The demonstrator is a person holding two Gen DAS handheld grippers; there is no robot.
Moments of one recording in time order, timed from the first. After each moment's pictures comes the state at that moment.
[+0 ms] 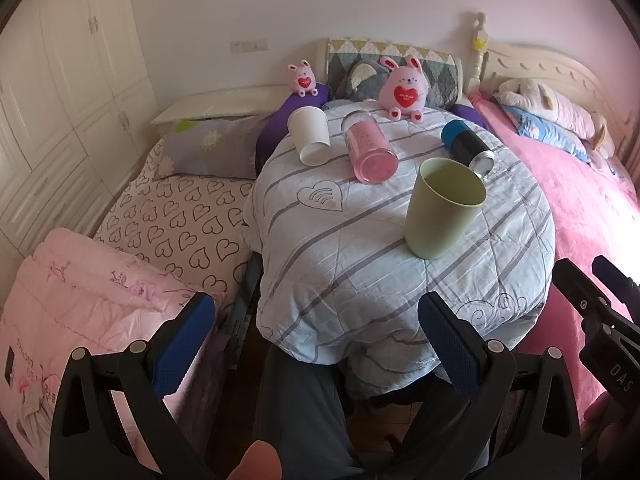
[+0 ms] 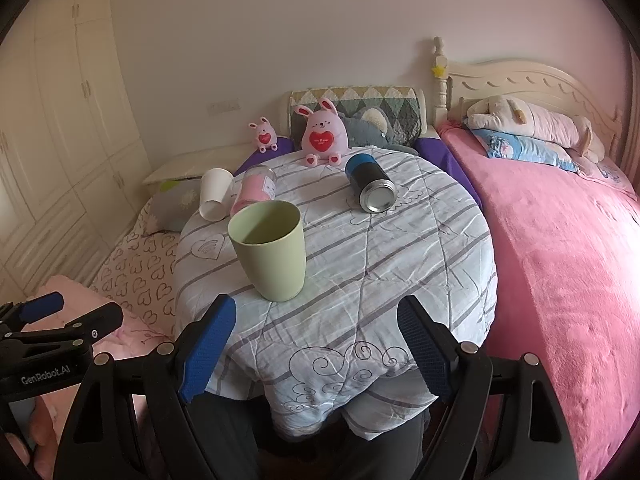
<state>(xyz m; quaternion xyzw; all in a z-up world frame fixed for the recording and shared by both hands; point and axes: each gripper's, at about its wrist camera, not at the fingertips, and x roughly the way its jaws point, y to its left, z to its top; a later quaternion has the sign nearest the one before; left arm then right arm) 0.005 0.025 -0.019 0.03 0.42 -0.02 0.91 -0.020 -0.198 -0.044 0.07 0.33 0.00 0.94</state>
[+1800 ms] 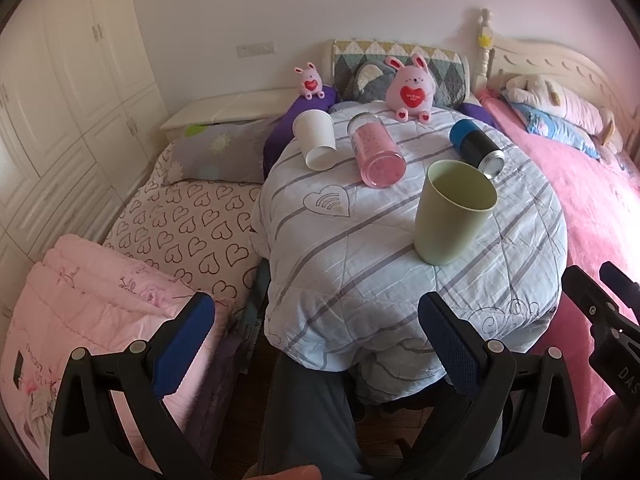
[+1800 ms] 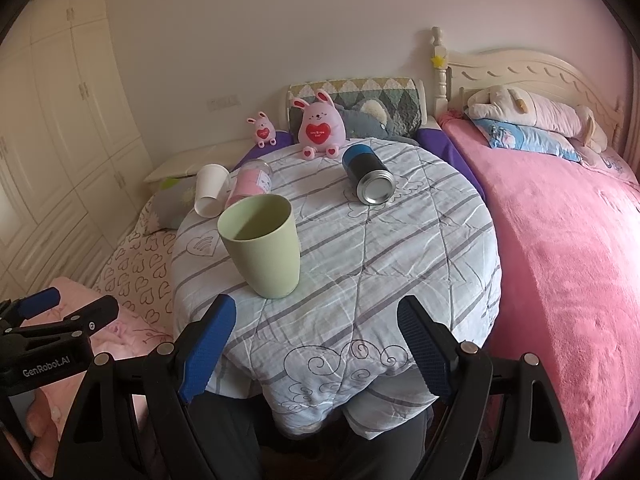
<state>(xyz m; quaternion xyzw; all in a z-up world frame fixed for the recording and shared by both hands) 0.013 0.020 -0.023 0.05 0.42 0.00 0.91 -0.012 -0.209 -0.054 0.08 0.34 0.00 0.94</state>
